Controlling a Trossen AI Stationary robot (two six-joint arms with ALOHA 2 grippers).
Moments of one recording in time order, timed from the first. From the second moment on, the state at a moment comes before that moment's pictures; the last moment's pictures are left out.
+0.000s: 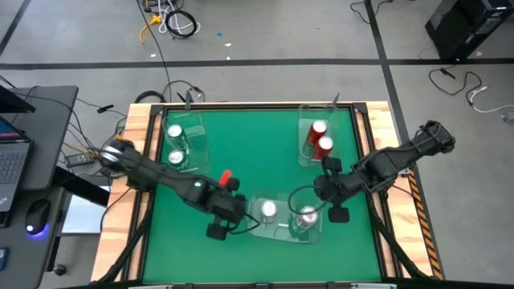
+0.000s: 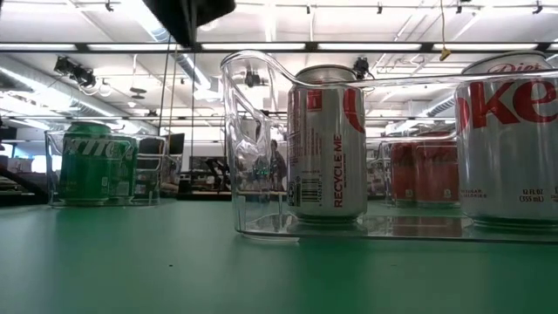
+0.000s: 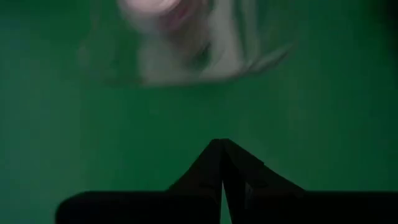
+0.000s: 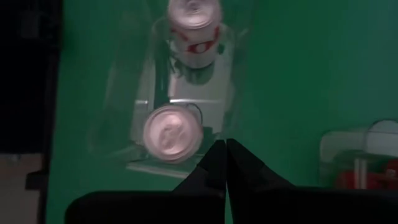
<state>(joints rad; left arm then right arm) -0.41 1.71 1.55 -1.06 -0.14 -0.15 0.46 1.33 1.40 -1.21 0.16 0.44</state>
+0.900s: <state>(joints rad) -0.56 1.78 1.02 0.03 -0.44 -0.42 0.75 1.33 0.98 -1.12 0.41 1.22</state>
